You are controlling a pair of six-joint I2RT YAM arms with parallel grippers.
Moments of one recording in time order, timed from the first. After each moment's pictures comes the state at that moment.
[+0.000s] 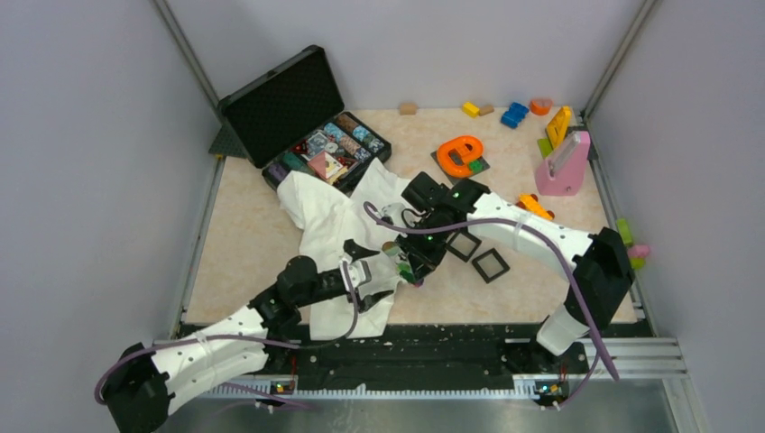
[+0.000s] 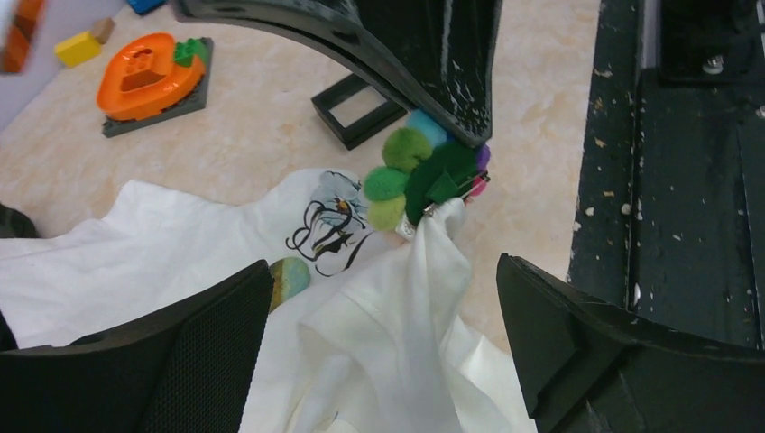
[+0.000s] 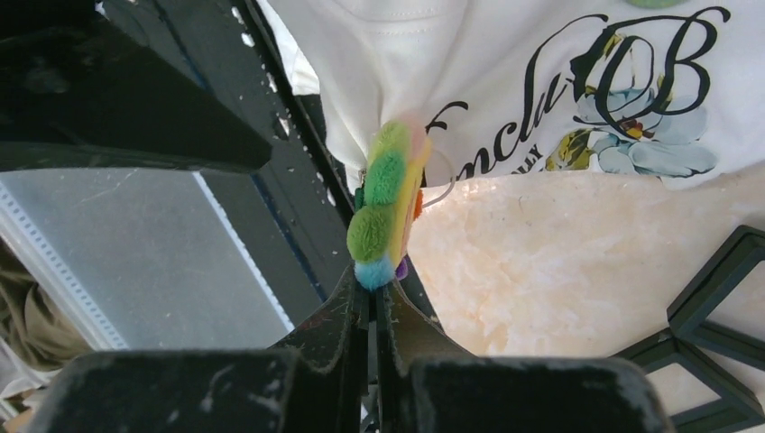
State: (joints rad) left arm -0.83 0.69 0.21 0.37 0.37 0.24; right arm 0.87 1.60 1.37 -1.03 -0.43 -0.11
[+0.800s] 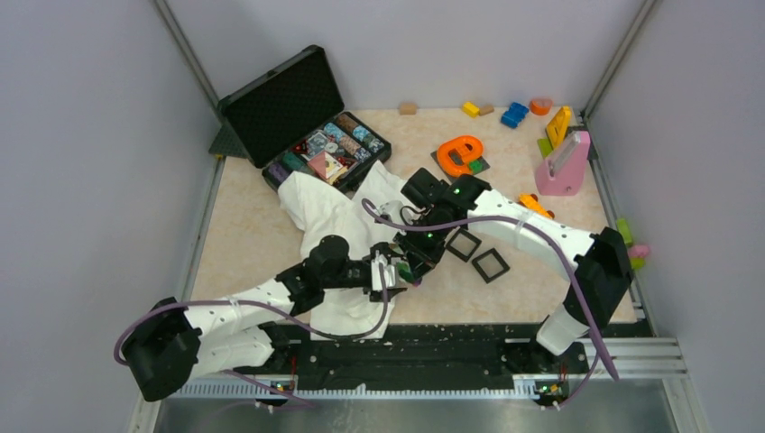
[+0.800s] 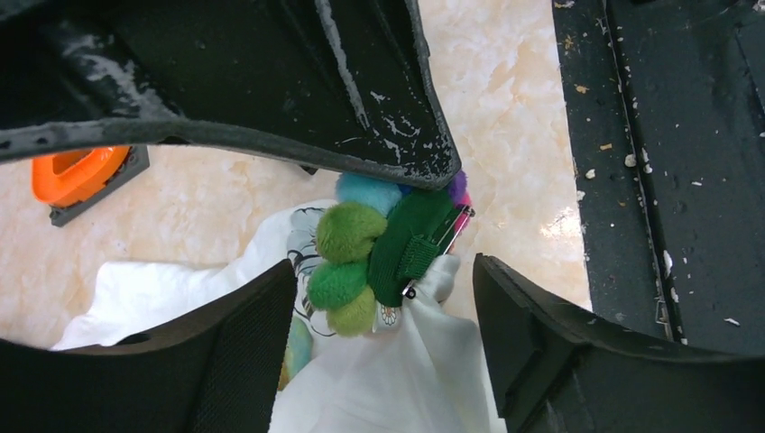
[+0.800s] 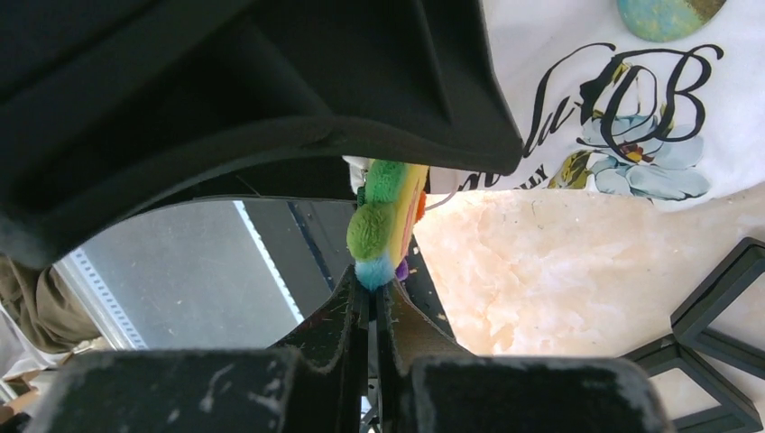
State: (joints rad) left arm -0.86 1.06 0.41 0.33 0.52 0.54; right arm 0.87 1.61 1.42 -1.09 -0.47 -0.14
